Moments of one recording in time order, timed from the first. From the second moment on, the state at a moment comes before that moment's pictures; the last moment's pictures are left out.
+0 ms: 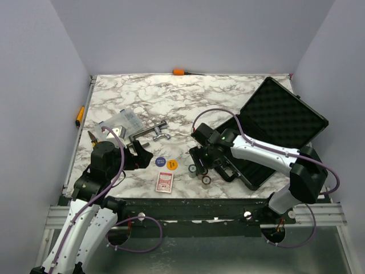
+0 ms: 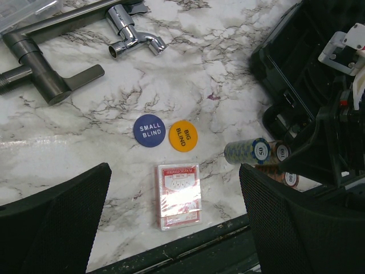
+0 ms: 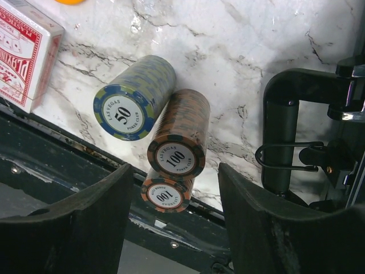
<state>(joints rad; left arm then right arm) -0.31 0.48 0.64 -0.65 0.17 -0.45 0.92 1.56 1.15 -0.81 -0.04 0.43</state>
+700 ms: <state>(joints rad) -0.31 0.49 0.64 -0.65 0.17 -0.45 0.92 1.63 1.14 -0.80 -0.03 0.41</state>
